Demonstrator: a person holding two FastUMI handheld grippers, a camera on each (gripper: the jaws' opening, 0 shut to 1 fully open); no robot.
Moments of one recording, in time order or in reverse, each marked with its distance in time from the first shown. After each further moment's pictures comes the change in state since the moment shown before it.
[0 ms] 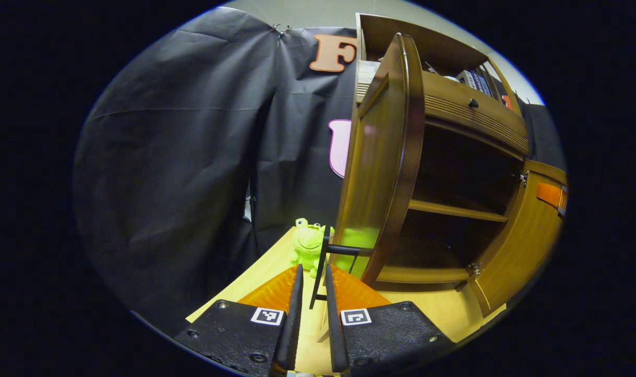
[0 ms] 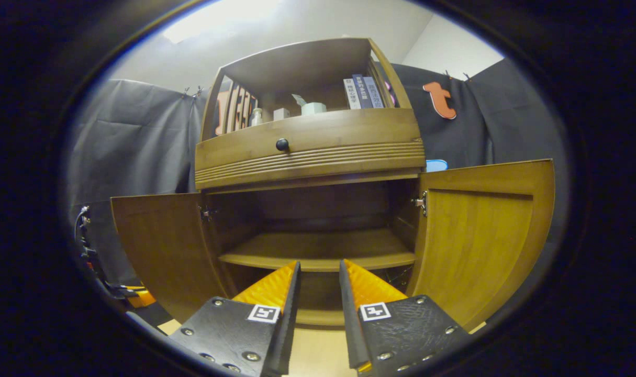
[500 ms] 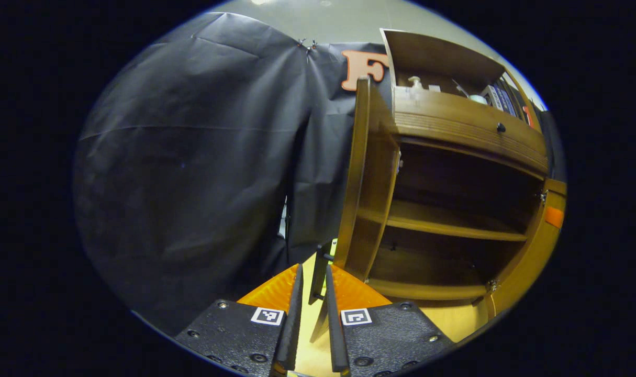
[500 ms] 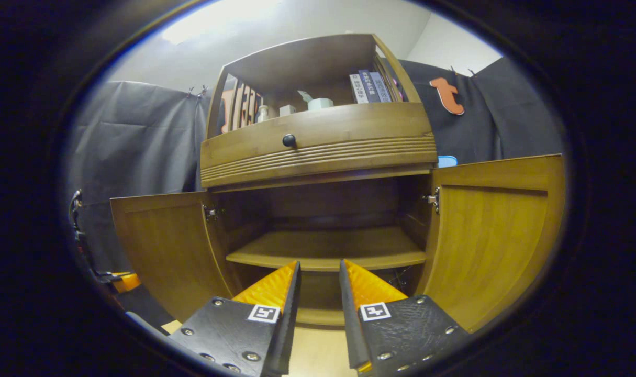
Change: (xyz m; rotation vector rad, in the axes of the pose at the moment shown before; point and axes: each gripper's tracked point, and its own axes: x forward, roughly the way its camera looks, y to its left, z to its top) left arm -0.025 0.040 0.054 -0.021 -0.136 0.161; right arm 0.006 0.007 -0.003 0.002 0.012 0.039
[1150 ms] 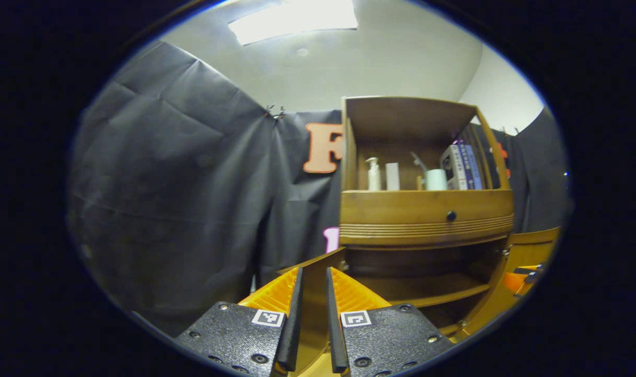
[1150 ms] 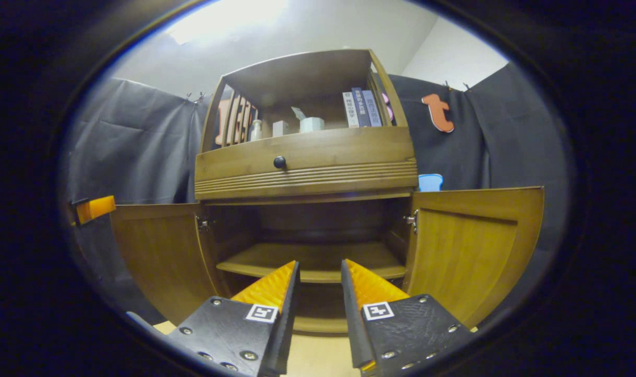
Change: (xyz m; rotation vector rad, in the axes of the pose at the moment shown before) left arm -0.034 -0.113 0.171 0.059 -0.359 -0.230; right arm -0.025 -0.019 0.039 -0.040 -0.090 -0.071
